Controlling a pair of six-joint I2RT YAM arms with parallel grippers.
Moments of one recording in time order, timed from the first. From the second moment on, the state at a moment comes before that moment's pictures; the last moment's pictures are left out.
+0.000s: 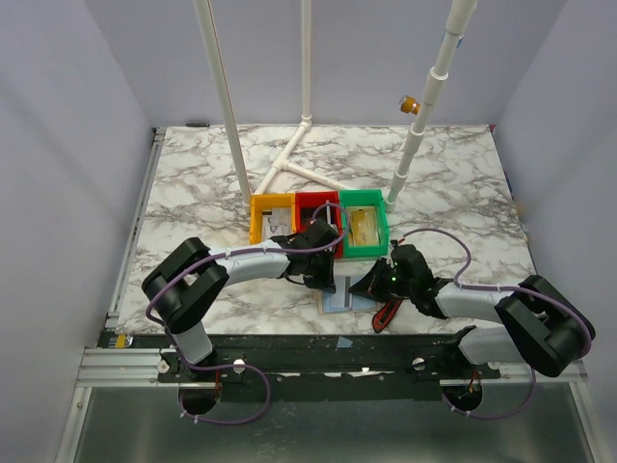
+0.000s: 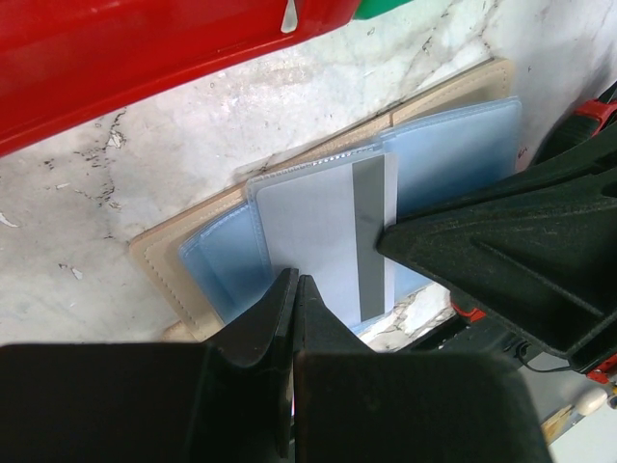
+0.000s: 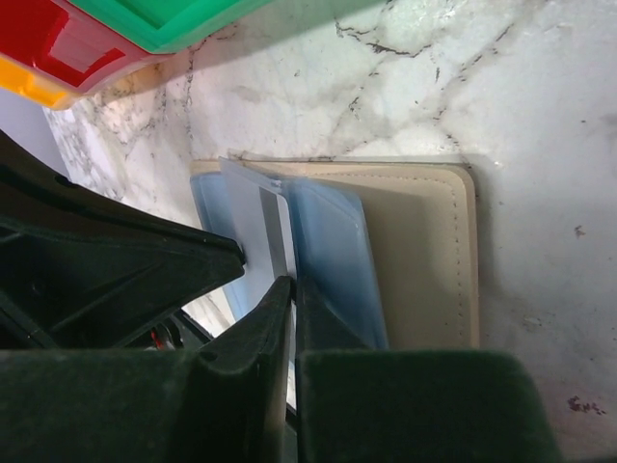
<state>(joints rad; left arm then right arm) -0.88 1.70 0.94 -0.26 0.20 -0.79 0.62 1.32 0.28 0.34 -0.26 1.07</state>
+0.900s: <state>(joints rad) -0.88 1.69 0.94 -0.28 0.17 -0.81 0.59 1.33 0.26 0.39 -0.30 1.07</state>
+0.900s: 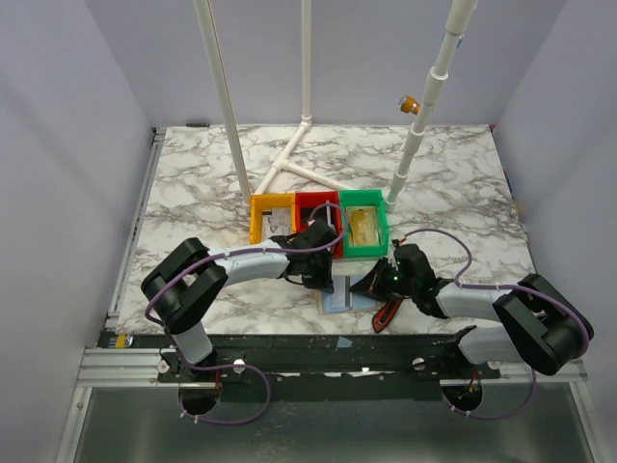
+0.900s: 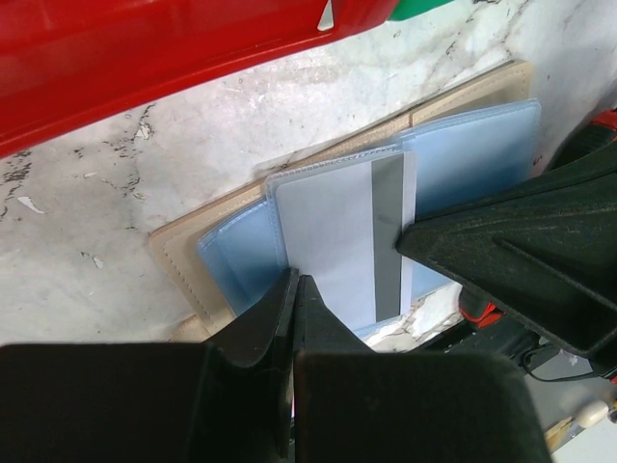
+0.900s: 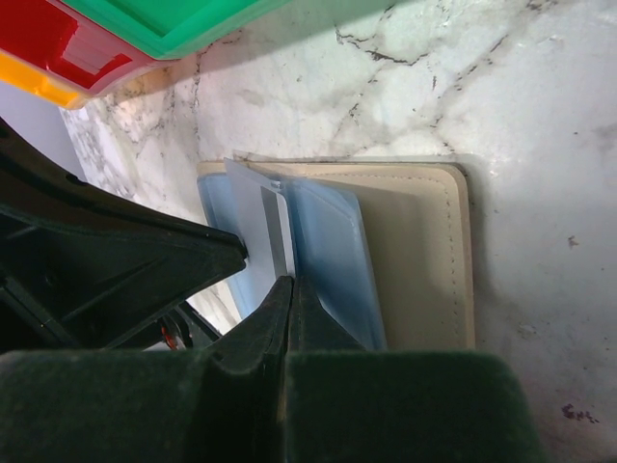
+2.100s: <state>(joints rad) -0.88 1.69 0.93 -0.28 0.16 -0.81 0.56 1.22 0.24 0.29 -0.29 1.03</state>
